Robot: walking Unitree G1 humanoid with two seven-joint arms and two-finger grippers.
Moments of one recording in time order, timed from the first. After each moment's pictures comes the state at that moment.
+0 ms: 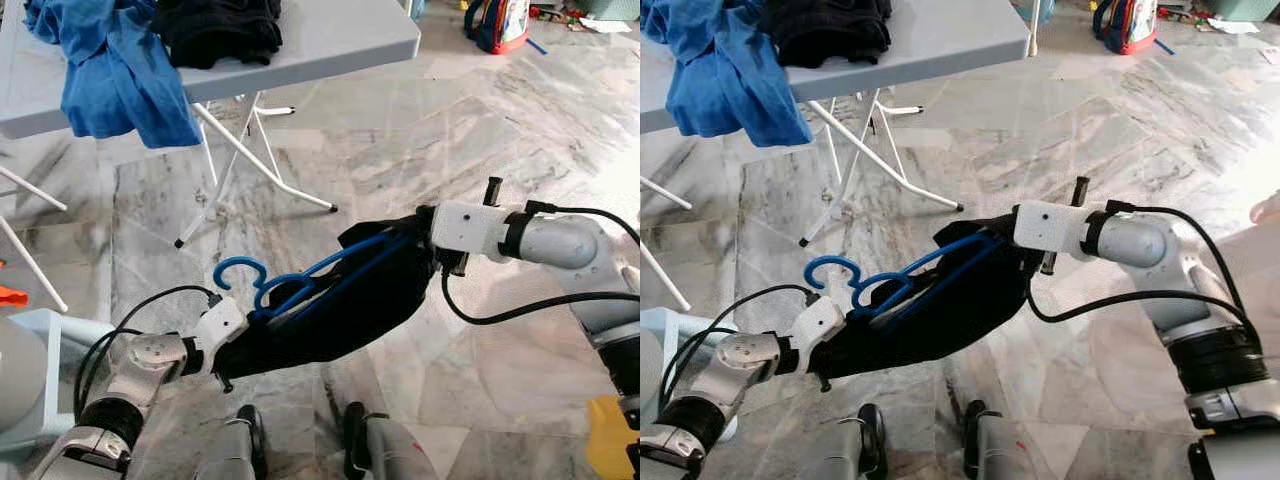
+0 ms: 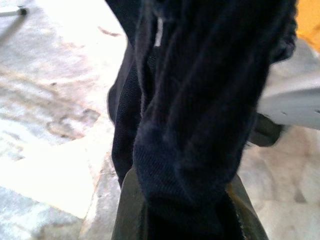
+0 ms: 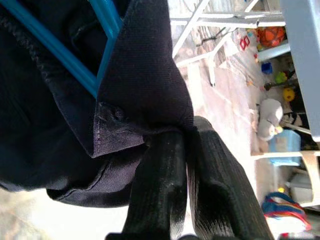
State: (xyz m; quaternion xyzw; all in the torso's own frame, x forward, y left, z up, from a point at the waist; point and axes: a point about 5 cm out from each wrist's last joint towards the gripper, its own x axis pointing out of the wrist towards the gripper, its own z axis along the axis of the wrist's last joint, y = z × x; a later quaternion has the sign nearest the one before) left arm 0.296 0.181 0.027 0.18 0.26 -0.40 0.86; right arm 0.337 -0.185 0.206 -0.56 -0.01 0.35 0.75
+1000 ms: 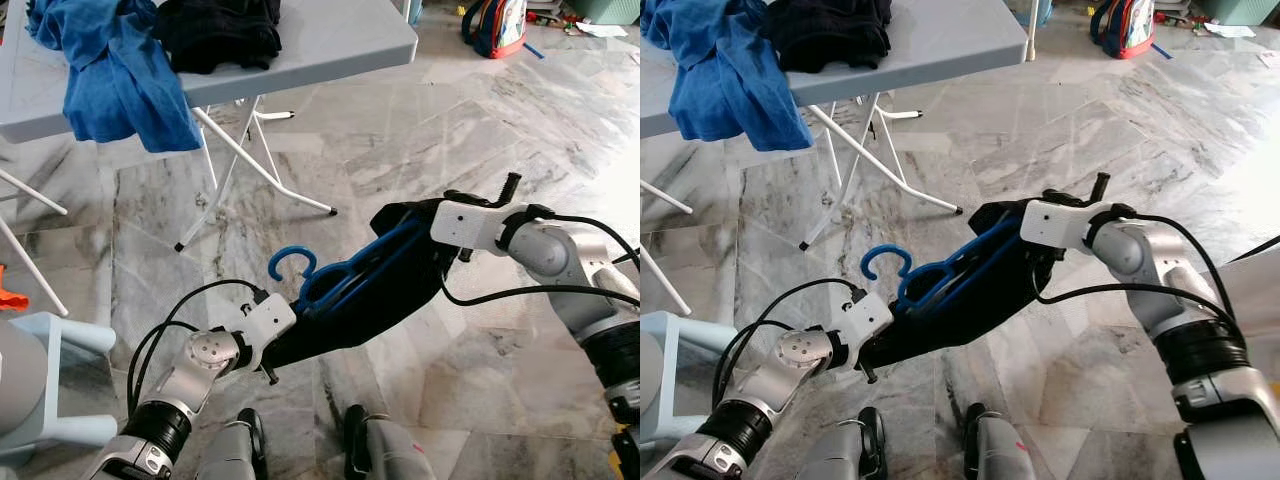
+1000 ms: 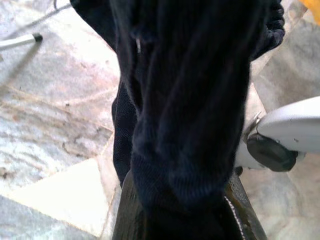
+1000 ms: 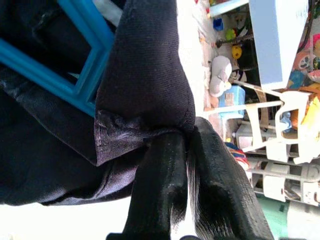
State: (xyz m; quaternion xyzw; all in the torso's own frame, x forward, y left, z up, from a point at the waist) left arm 0.295 0.122 0.032 0.21 0.22 -0.42 0.85; right arm 0.360 -0.190 0.190 -0.60 -0.01 0.23 0.76
